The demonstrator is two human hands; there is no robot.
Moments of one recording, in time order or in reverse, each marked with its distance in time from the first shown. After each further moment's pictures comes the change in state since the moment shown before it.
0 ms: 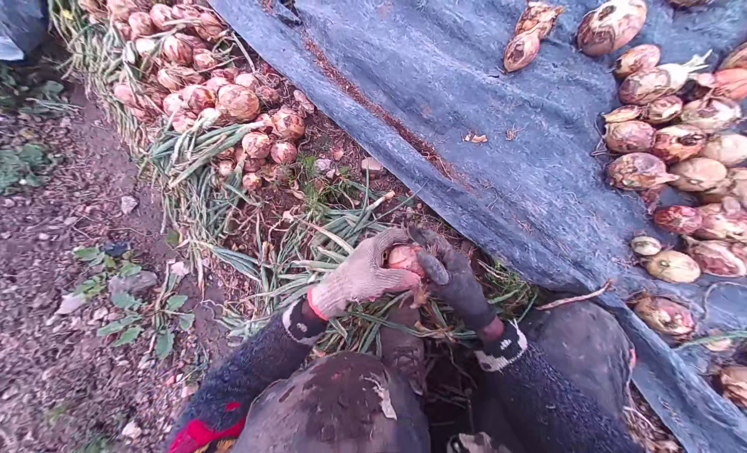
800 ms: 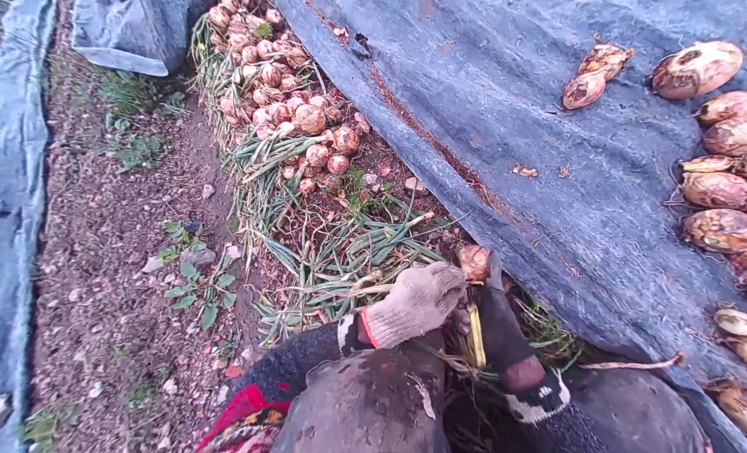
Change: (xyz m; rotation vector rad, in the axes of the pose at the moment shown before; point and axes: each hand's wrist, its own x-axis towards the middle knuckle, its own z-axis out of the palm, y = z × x) left_hand 0.001 0.018 0.047 0.619 0.147 0.142; right_hand -0.004 0.001 -0.001 0.921 -0.068 0.777
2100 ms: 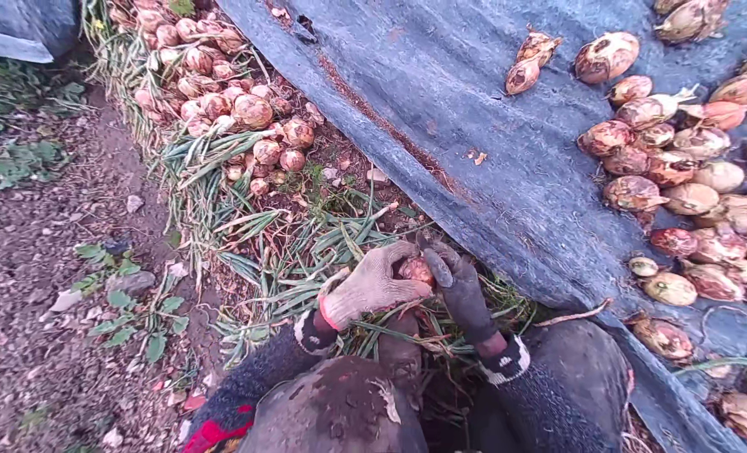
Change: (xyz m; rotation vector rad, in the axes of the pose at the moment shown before) left_hand 0.001 -0.032 -0.016 -0.565 -0.062 -0.098; right_hand -0.002 -0.004 0.011 -0.804 0.178 -0.781
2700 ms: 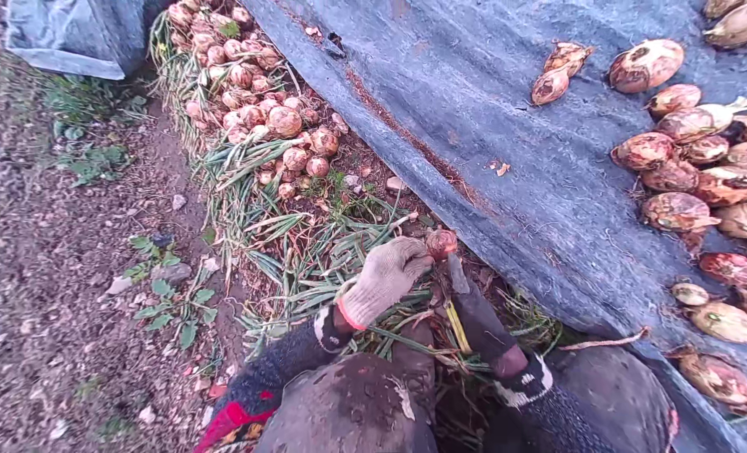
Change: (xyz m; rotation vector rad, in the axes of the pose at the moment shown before) left_hand 0.007 0.009 -0.004 0.385 0.257 -0.039; right_hand -0.007 0.007 -0.001 0.149 -0.151 0.399
